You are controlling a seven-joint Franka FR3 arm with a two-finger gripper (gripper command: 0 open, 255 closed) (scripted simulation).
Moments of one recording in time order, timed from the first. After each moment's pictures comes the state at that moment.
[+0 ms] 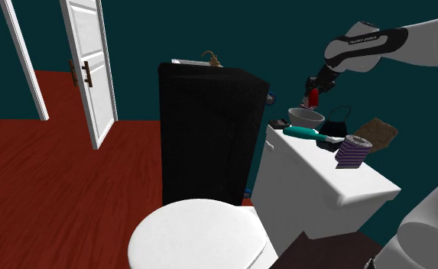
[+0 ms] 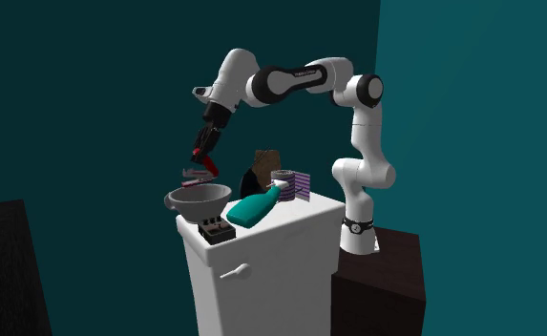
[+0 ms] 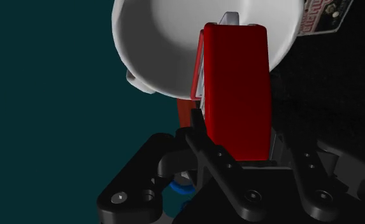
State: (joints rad) arm -0.24 -0.06 -0.39 -1.87 0.08 2.29 -0.09
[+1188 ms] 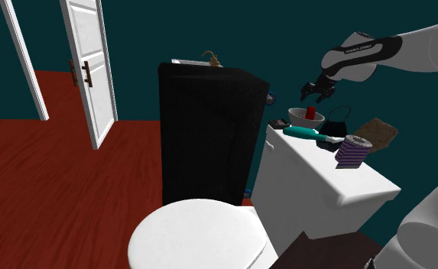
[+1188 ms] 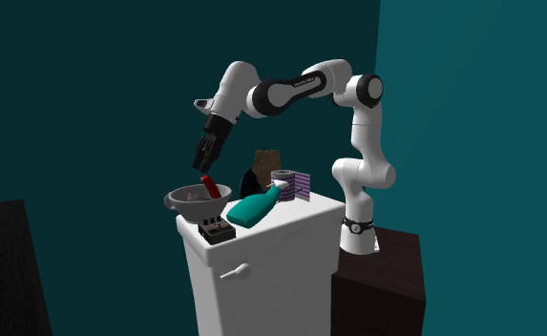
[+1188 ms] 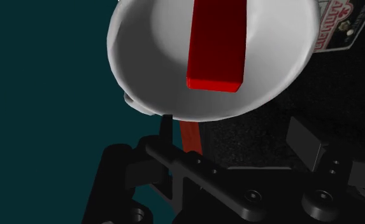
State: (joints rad) arm -0.24 -0.06 -0.39 -1.95 0.09 2.38 -0.10
